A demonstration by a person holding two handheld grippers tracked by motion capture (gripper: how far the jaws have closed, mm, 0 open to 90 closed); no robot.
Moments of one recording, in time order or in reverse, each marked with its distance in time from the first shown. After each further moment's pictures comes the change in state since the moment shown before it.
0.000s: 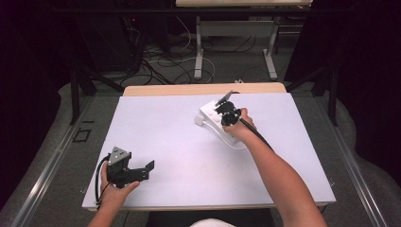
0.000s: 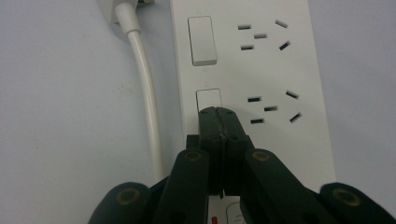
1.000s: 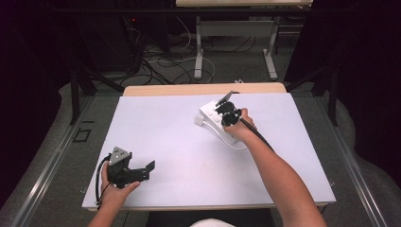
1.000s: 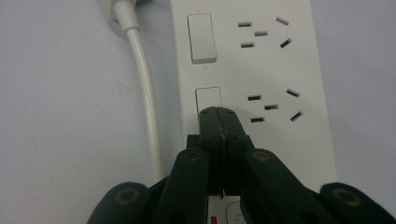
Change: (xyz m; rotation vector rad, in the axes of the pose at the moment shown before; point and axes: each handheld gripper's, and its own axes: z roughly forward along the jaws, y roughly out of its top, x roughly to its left) left arm -0.001 0.000 0.001 0.000 0.001 0.001; right arm 0.000 -0.001 0.002 0.001 0.009 0.012
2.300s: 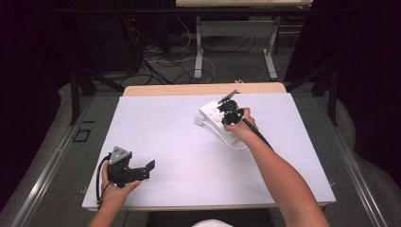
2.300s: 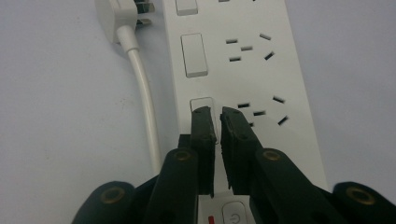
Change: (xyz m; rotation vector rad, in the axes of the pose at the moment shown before) left arm 0.001 0.001 0.002 0.006 0.000 -0.015; right arm -0.005 -0.002 -0.012 -0.068 -0.004 0.027
